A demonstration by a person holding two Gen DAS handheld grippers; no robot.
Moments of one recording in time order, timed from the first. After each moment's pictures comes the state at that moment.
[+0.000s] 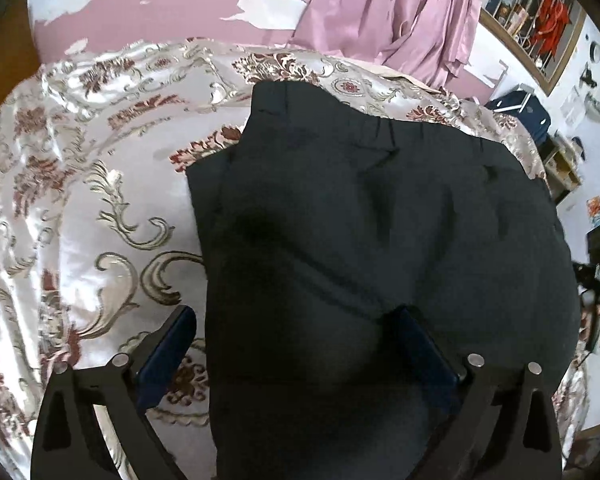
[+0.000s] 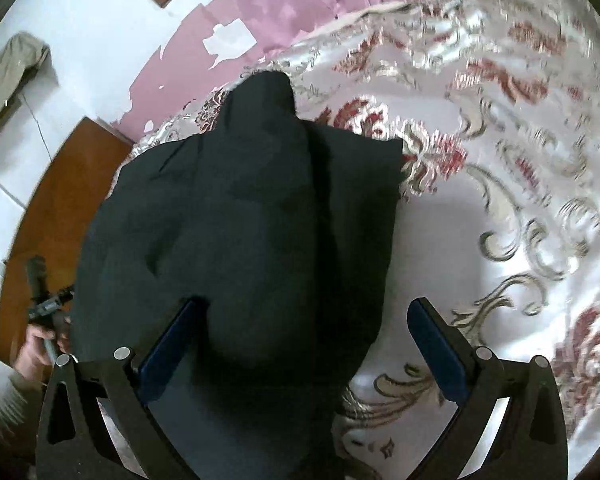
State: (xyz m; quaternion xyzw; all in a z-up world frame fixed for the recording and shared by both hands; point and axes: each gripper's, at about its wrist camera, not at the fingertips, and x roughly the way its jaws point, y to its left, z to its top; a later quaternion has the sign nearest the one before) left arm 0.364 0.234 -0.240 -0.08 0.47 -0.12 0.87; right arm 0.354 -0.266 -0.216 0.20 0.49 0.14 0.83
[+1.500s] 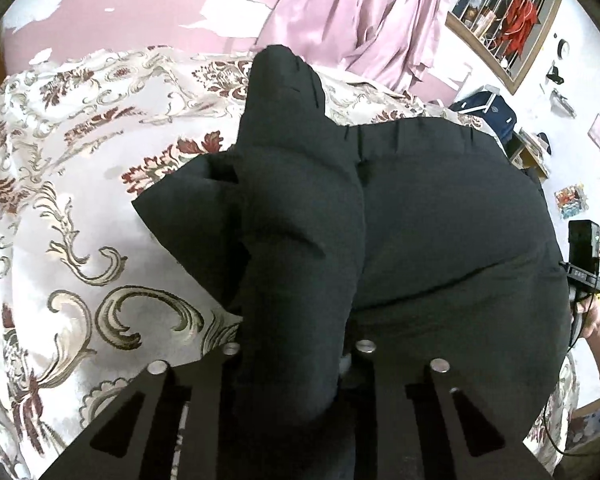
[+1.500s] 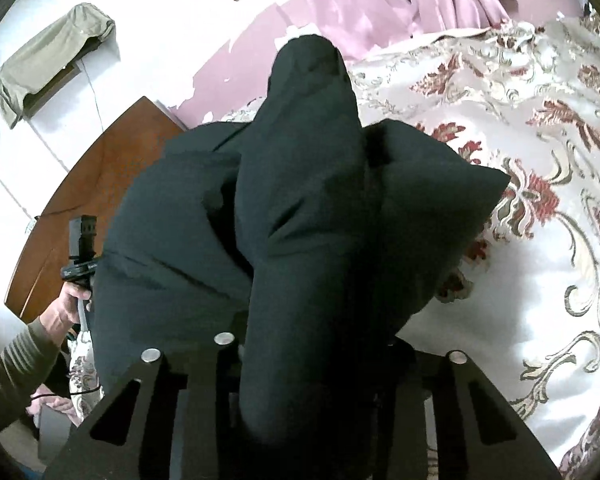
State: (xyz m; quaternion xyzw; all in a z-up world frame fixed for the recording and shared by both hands) left arm 0.378 0.223 -0.247 -0.08 0.44 -0.18 0.87; right arm 0.352 -0.207 -0.212 0.15 0.43 0.24 0.86
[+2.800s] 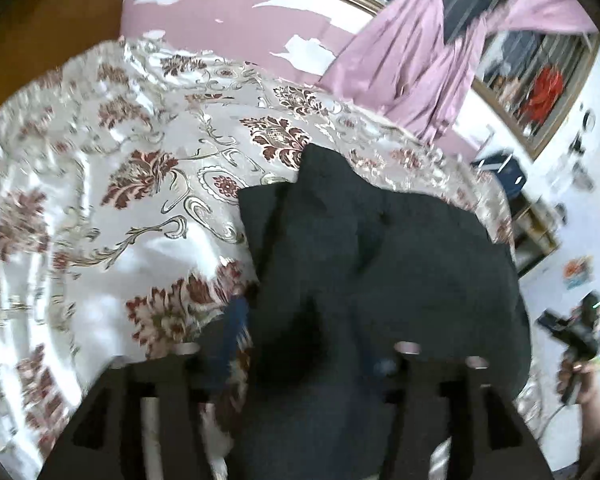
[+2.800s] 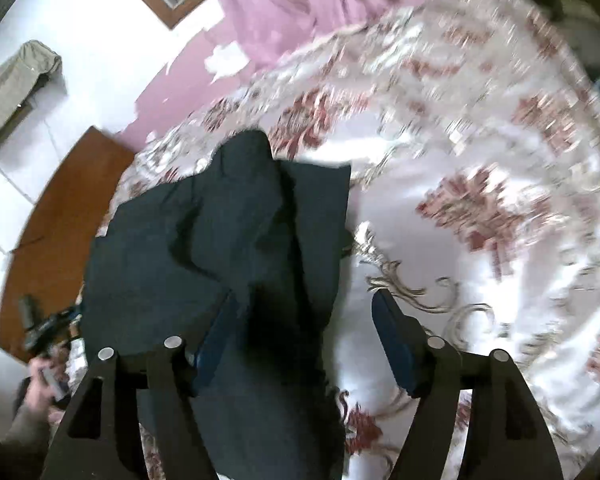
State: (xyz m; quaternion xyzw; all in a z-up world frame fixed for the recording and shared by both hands) left arm 0.108 0.252 -0.192 -0.17 0.40 -0.07 0.90; right arm 0.142 -0.297 -0.168 0.19 0.45 0.08 0.87
